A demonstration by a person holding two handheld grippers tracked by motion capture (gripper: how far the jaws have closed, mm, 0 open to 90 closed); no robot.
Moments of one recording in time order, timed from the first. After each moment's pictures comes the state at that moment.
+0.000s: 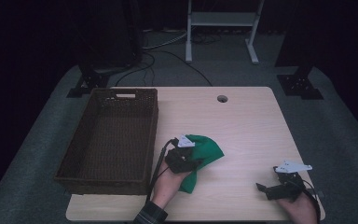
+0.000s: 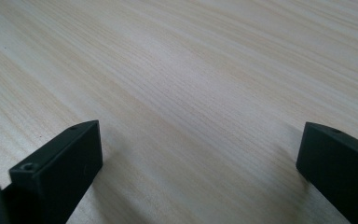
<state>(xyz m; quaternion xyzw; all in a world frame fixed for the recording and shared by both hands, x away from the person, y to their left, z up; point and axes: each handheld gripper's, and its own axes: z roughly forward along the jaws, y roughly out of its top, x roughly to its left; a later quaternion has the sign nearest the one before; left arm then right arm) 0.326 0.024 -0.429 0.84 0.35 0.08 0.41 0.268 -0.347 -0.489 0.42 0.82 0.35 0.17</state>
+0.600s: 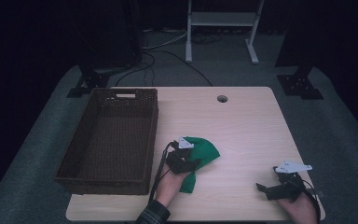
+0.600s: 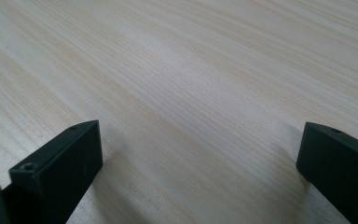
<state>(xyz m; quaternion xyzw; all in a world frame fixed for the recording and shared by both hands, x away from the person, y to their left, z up) 0.338 0.024 -0.459 0.83 0.38 0.09 0.39 0.268 -0.347 -0.489 0.42 0.82 0.35 0.17</state>
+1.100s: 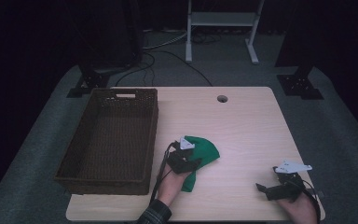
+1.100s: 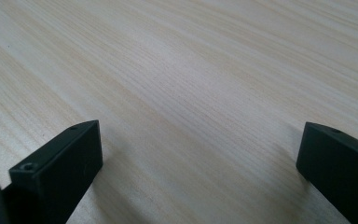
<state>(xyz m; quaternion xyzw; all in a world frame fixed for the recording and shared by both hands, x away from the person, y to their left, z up) 0.342 0.020 -0.468 0.83 0.39 0.10 0.39 0.268 -0.347 -0.489 0.41 0.82 0.35 0.17</state>
